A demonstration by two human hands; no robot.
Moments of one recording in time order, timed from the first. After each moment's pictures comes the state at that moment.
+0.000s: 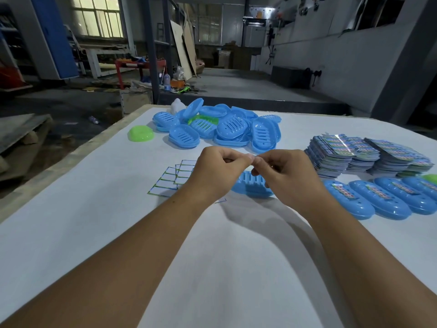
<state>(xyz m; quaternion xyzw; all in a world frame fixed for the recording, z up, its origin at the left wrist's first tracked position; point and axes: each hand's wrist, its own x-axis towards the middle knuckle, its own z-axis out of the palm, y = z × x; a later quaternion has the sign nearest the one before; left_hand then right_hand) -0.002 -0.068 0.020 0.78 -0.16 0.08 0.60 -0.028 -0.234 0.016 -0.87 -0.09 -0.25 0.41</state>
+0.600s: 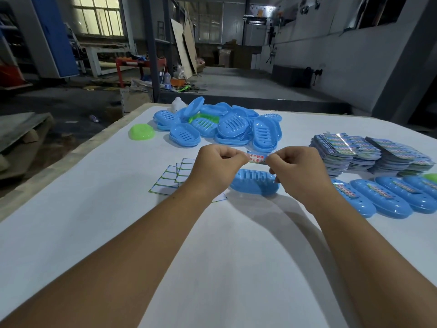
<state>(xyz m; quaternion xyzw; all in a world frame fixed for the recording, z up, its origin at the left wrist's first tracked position) 0.005 -0.070 0.019 0.78 -0.09 0.07 0.62 -0.022 -0.241 0.020 -0.85 0.04 -0.22 0.47</state>
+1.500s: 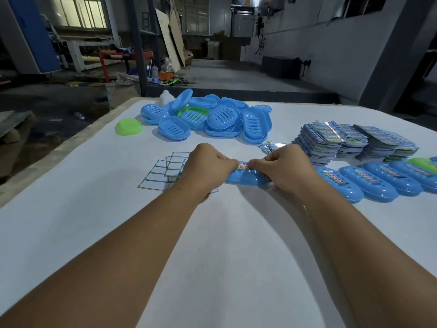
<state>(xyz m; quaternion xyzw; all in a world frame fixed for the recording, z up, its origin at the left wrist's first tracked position) 0.016 -0.077 0.005 0.87 -0.05 0.04 0.49 -0.014 -0.247 0.011 -0.90 0.11 -0.15 0.38</state>
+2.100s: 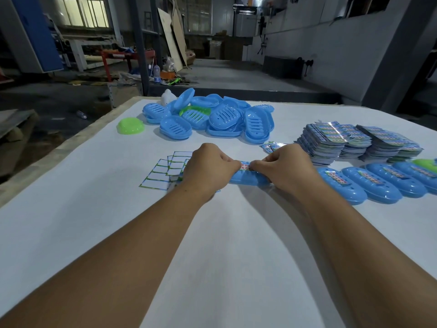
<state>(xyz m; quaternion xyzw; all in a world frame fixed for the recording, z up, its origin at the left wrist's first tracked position) 0.018 -0.079 0.002 0.90 -0.06 0.09 0.43 -0.013 -0.243 0.012 -0.92 0.11 -0.16 0.33</state>
